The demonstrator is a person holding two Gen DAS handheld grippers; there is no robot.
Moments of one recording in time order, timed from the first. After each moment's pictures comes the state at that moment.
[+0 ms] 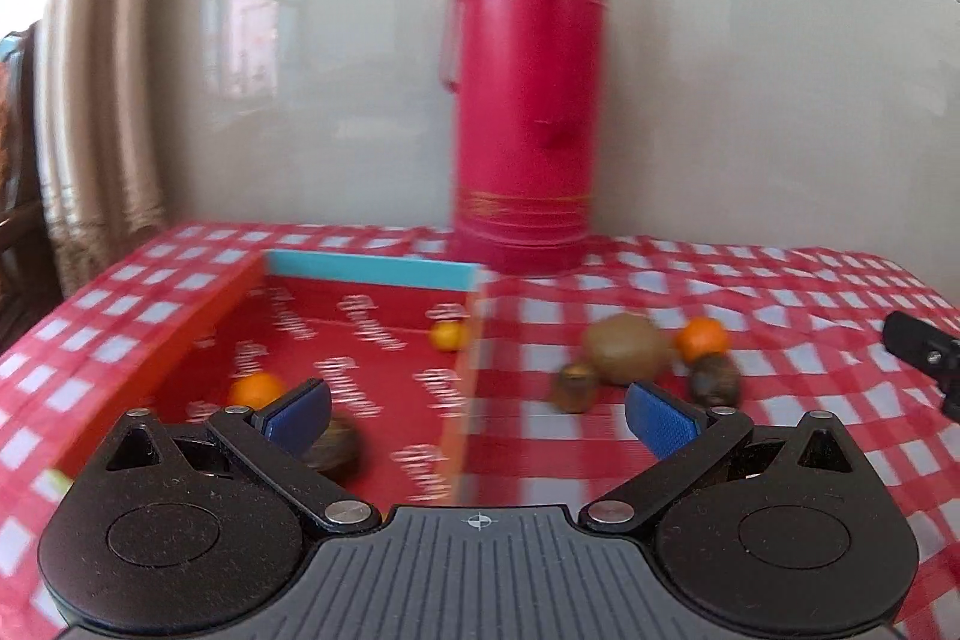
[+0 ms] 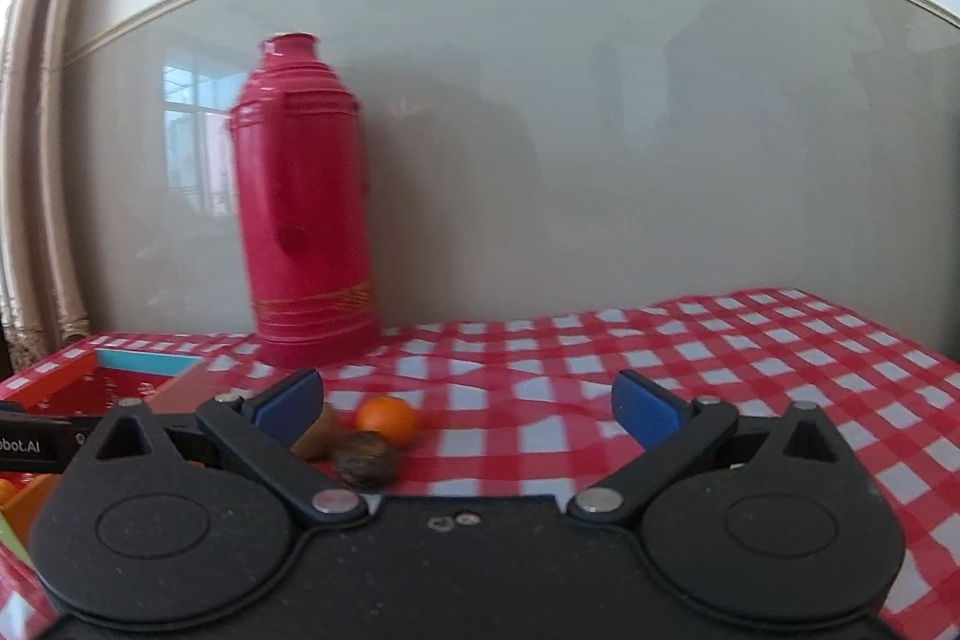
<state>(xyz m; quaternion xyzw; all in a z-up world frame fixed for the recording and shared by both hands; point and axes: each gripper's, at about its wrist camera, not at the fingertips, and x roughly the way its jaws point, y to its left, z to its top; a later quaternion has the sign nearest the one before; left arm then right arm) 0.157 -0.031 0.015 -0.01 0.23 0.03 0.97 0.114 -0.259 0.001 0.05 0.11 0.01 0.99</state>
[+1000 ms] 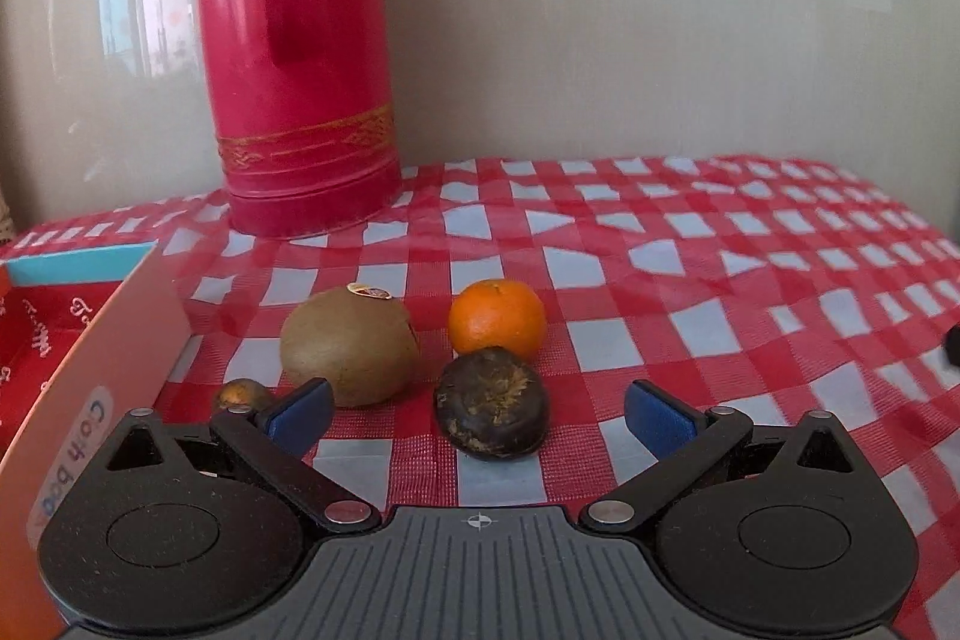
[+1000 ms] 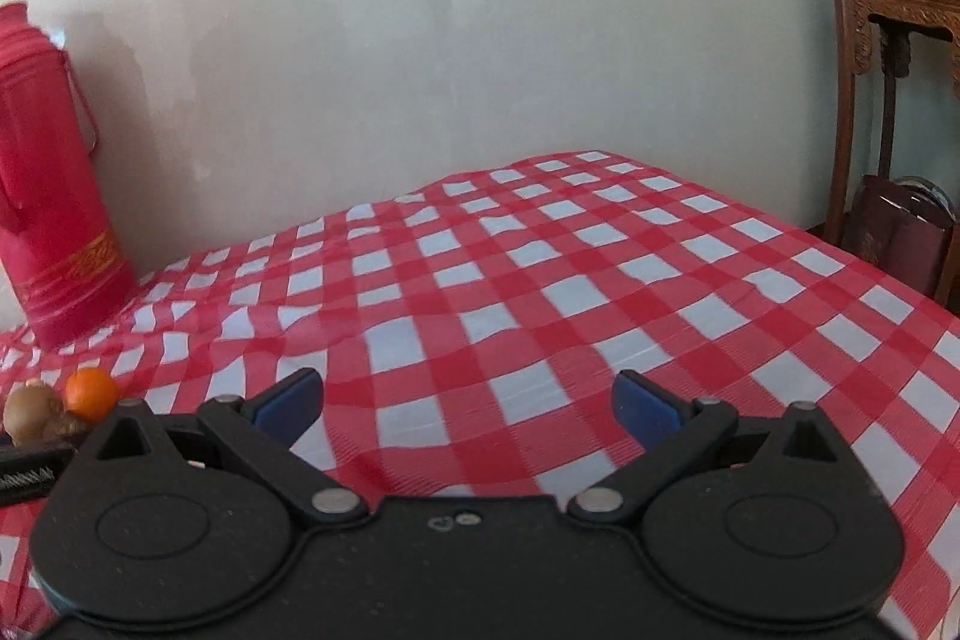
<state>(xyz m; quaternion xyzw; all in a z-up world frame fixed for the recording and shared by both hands) 0.261 -0.165 -0.032 0.04 0.29 -0.02 0.96 0.155 -0.386 -0.028 0.12 0.23 -0.14 0.96</state>
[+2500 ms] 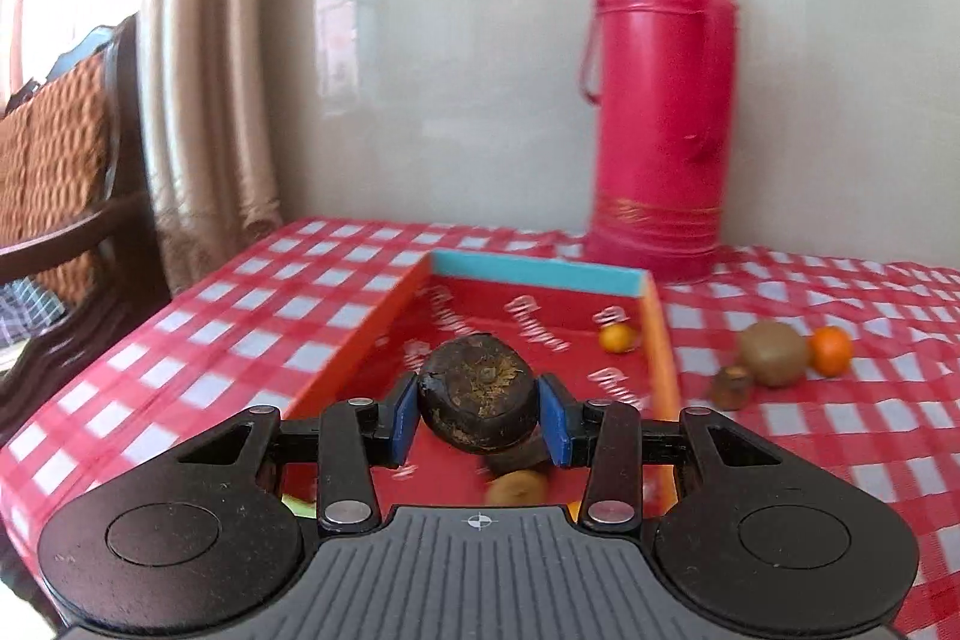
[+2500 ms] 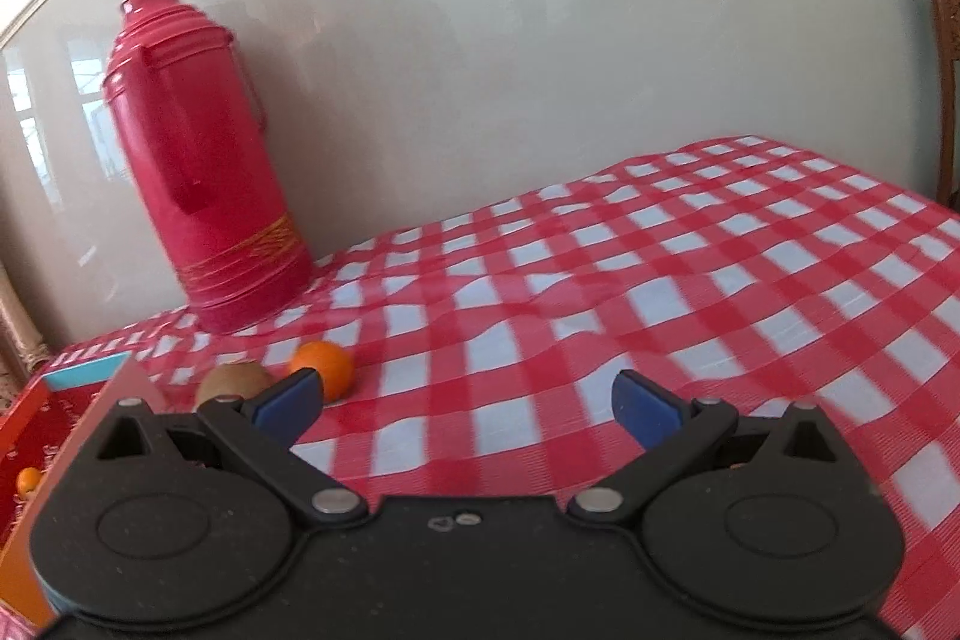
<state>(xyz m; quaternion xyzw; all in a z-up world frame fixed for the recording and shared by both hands) 0.130 0.052 0.022 -0.01 0.23 0.13 0.96 0.154 -0.276 -0.015 0.15 0.22 -0.03 0.96</state>
